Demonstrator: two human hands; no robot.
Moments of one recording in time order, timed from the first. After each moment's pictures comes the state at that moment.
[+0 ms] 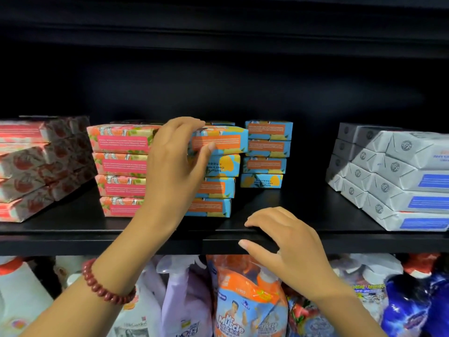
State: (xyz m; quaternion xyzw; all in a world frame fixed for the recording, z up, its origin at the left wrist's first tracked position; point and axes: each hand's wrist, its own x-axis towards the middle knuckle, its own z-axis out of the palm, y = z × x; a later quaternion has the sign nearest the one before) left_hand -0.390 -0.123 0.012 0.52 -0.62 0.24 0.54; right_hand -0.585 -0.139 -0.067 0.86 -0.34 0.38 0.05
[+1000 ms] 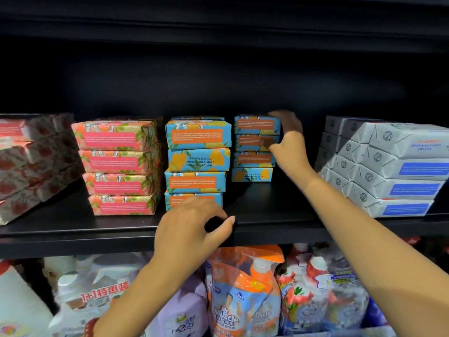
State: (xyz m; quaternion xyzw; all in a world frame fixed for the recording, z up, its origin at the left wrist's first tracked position) left_hand -0.410 -0.104 -0.062 0.55 -0.72 0.12 0.40; right_hand -0.581 -0.274 0.012 0.72 -0.37 0.58 -0.08
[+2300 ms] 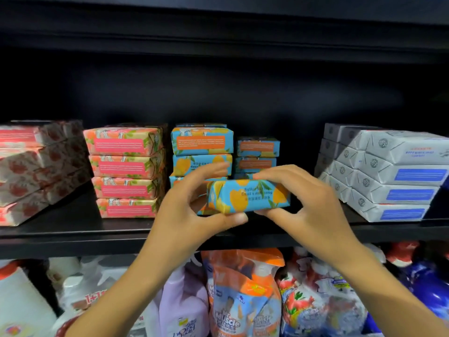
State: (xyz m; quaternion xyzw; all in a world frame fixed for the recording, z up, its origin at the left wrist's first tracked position) left_hand -0.409 -0.082 -0.025 0.40 -0.67 -0.20 0.59; right_hand -0.605 -0.125 -0.008 0.85 -0.23 0.47 0.00
